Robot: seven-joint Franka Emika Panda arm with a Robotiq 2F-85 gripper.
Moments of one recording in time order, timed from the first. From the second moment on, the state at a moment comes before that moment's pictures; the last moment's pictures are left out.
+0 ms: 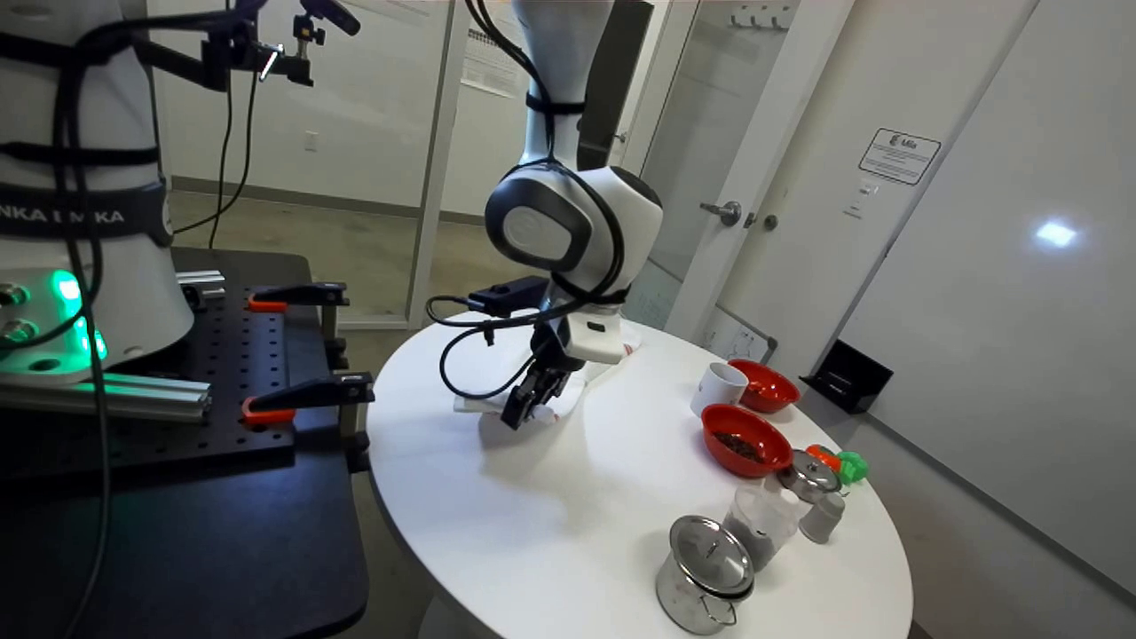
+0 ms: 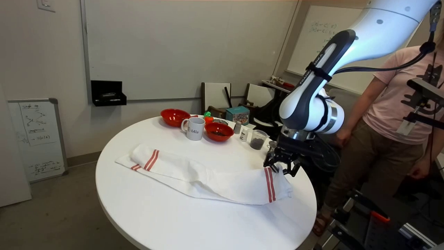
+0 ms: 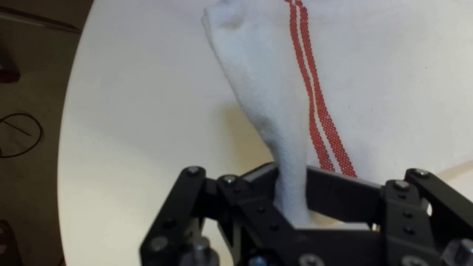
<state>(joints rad) -0.15 0.60 -0.04 -2.39 0.41 2.90 0.44</state>
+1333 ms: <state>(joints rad) -0.28 0.46 -0.19 -2.51 0.47 2.83 0.44</state>
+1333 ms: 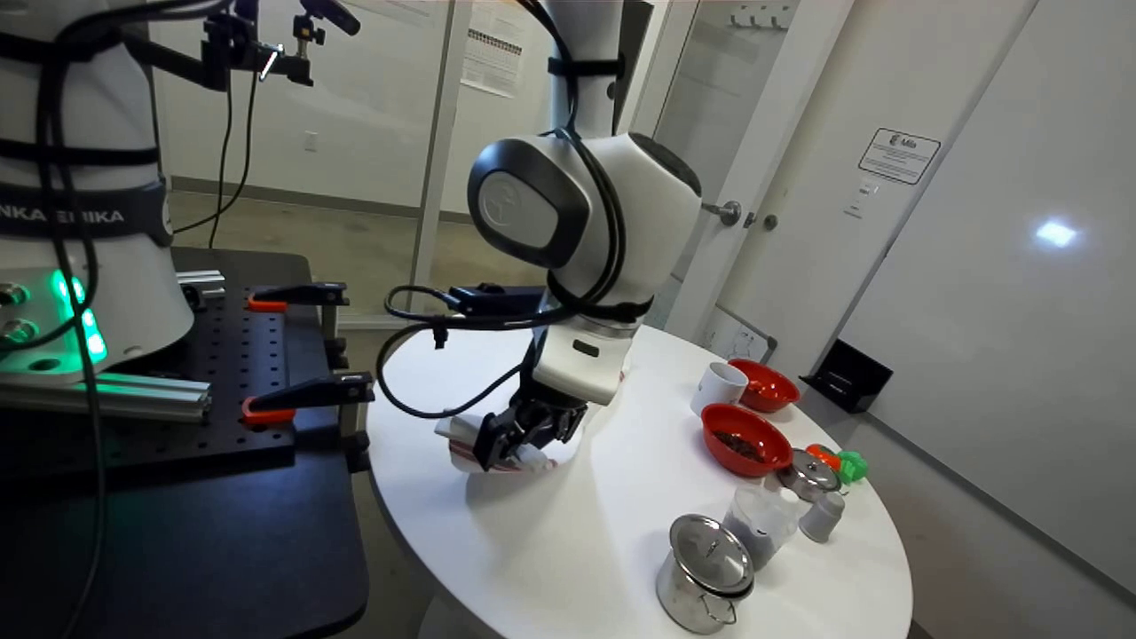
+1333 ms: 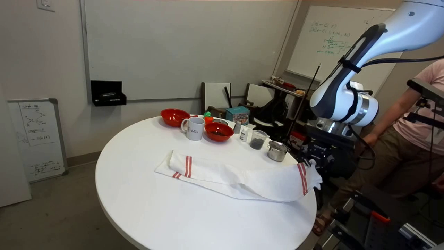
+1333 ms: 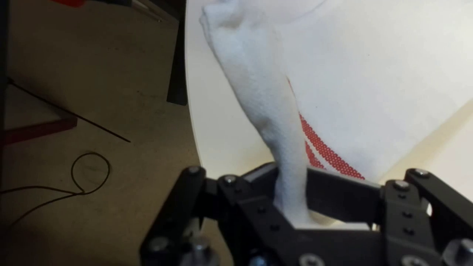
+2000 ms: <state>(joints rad) 0.02 0.48 -0.20 -2.23 0.18 2.52 0.57</state>
